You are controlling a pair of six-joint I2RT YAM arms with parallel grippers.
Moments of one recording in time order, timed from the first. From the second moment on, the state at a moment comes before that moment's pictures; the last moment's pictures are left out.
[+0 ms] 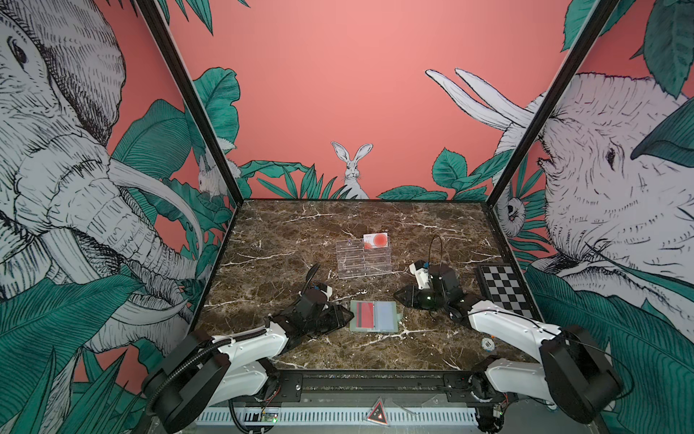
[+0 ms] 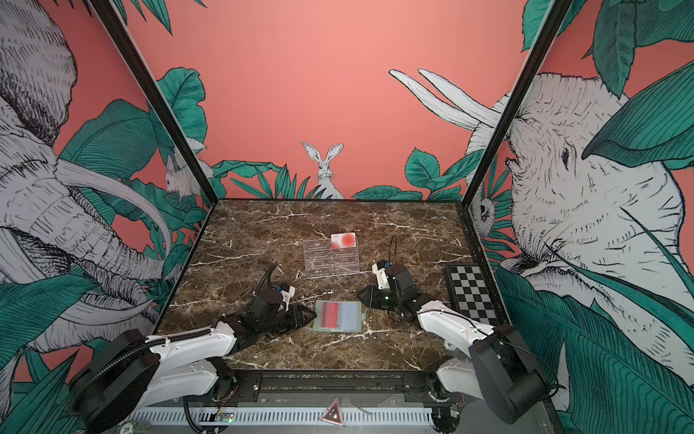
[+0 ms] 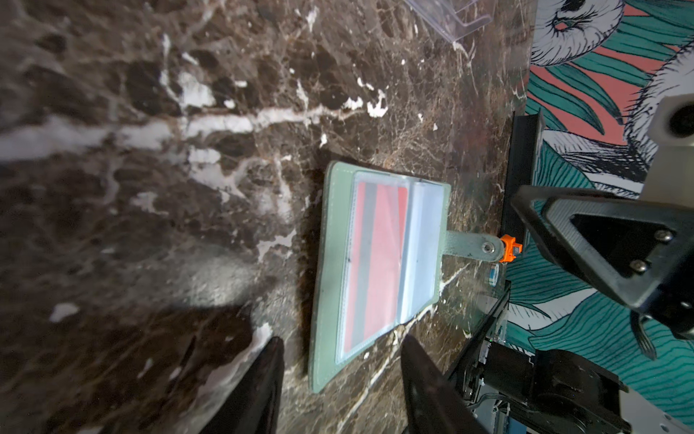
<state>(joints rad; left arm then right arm) -0.75 1.18 0.26 0.20 0.31 -1.05 0.52 1.26 0.49 0.00 -0.44 0.63</state>
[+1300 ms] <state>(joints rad) -0.75 1.41 0.25 0.50 0.38 -1.04 0.52 1.34 0.48 0.05 -0.44 0.63</state>
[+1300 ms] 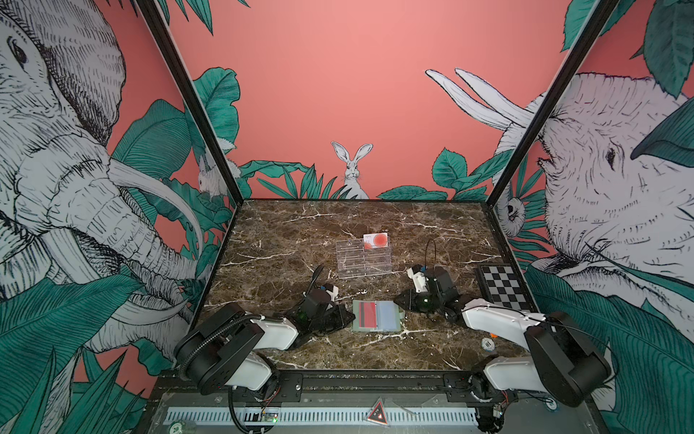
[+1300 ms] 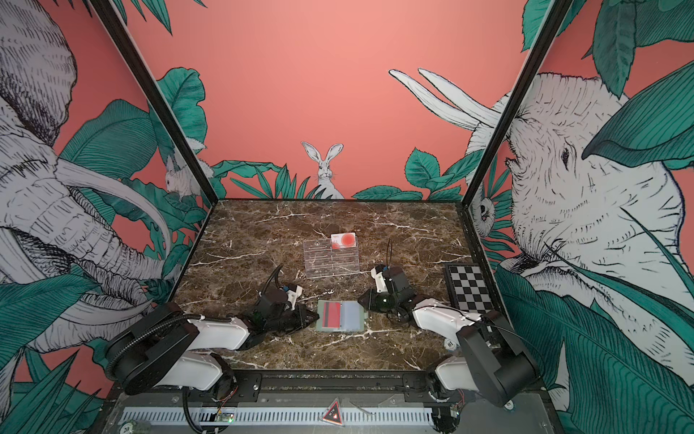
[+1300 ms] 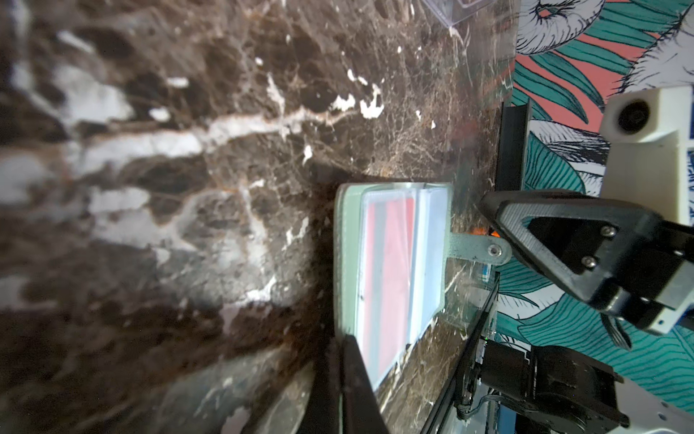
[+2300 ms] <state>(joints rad) -0.75 1.23 0.25 0.43 0.39 -0.98 0.79 1.29 0.77 -0.38 -0.20 0.55</state>
